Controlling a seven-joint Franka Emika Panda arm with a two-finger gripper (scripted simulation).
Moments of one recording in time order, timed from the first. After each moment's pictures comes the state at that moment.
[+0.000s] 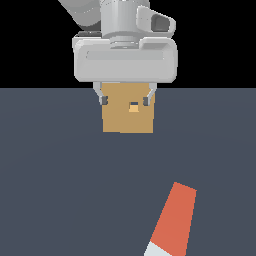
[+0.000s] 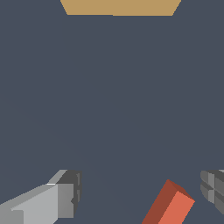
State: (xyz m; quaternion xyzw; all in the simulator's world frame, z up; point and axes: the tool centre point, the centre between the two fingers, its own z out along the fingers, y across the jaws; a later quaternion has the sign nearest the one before) arm -0.007 -0.015 0.168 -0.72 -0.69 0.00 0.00
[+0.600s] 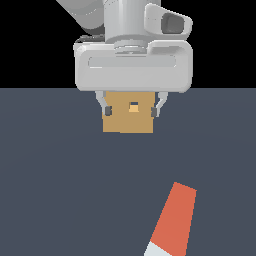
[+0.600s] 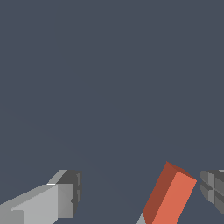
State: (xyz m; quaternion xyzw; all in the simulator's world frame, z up) arm 0.005 -0.052 0.151 -0.75 -0.66 0.00 0.00
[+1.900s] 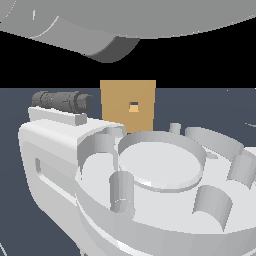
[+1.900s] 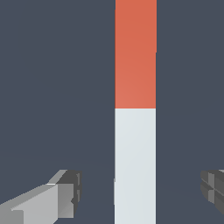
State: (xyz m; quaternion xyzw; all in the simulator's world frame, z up) arm 0.012 -0.255 0.067 -0.88 -0.48 0.00 0.00
